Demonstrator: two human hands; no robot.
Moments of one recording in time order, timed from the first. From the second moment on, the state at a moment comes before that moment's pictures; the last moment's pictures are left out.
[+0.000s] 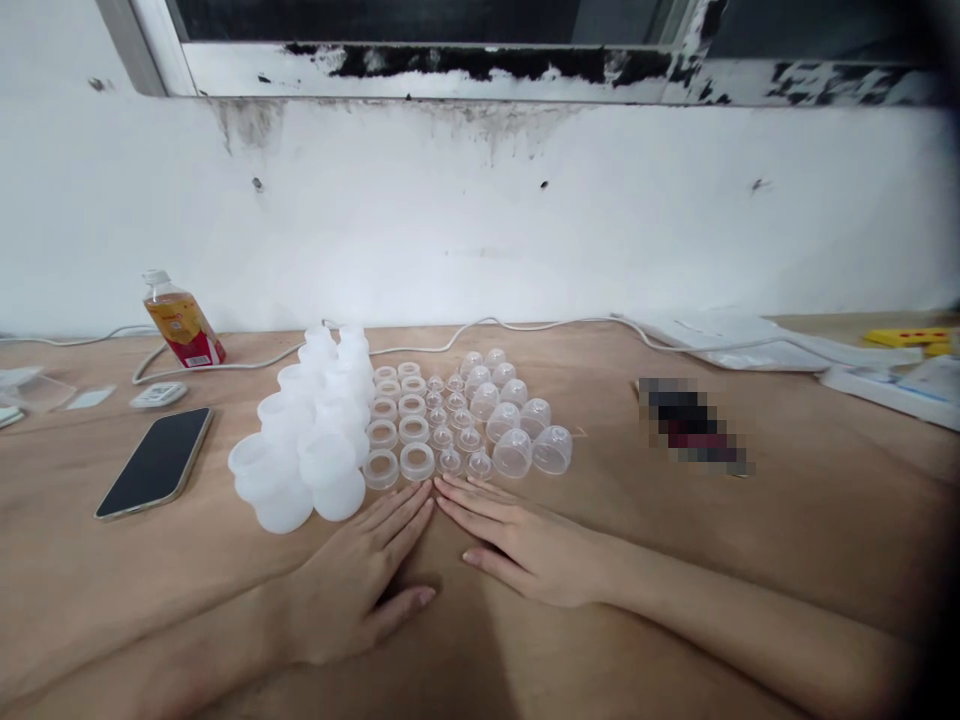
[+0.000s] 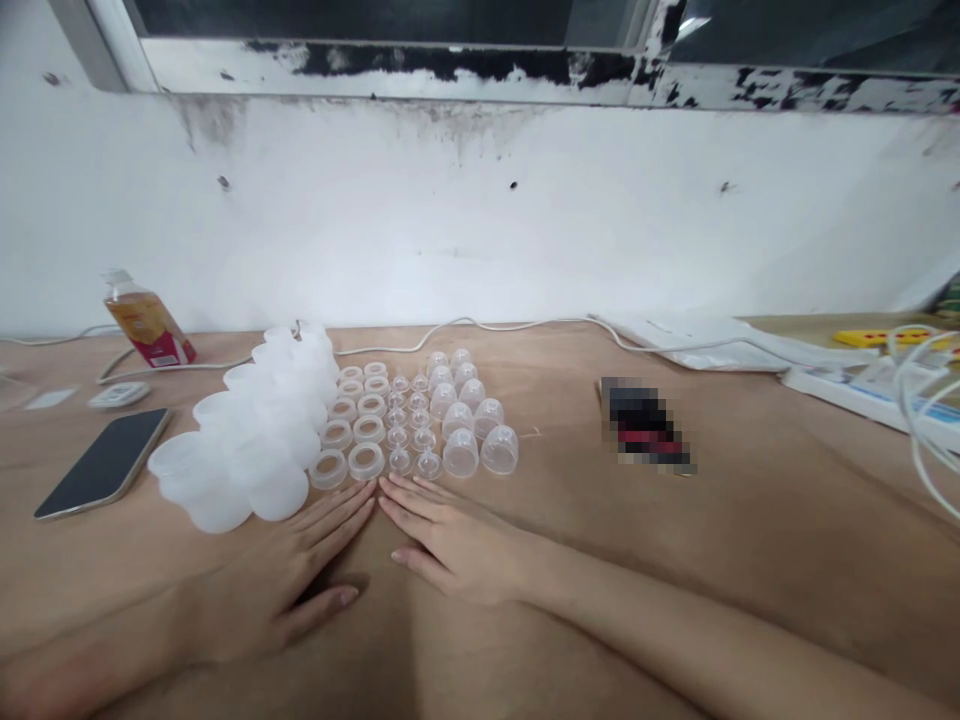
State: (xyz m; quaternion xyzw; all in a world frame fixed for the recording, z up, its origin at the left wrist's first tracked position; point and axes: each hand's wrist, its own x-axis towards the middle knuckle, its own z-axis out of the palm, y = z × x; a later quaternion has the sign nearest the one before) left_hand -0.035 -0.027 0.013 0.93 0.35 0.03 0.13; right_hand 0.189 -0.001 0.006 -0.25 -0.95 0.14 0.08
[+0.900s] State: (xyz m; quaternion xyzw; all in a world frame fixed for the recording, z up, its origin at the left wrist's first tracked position) left_hand -0.028 -0.021 0.010 0.93 0.35 0.07 0.06; right_hand 0.184 0.001 0.002 -0.26 -0.96 0.05 0.12
